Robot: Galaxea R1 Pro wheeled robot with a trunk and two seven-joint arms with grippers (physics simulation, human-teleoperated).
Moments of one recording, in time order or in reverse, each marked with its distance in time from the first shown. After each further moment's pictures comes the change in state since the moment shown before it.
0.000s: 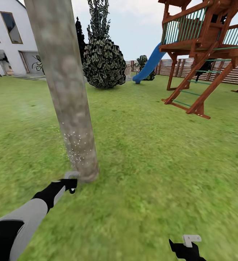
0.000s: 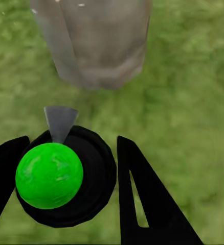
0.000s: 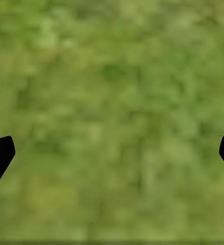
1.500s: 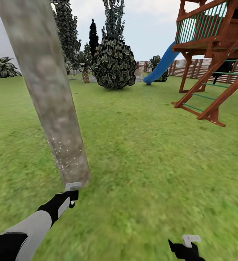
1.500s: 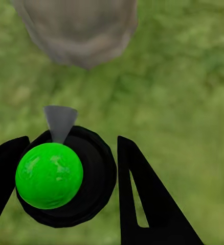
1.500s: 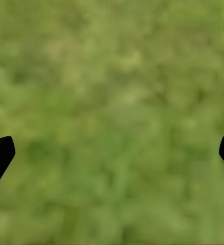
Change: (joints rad) left arm 0.094 -0.052 0.016 0.006 0.086 -0.007 0.159; right arm 0.000 0.002 0.001 0.002 0.000 0.000 0.004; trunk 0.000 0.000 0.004
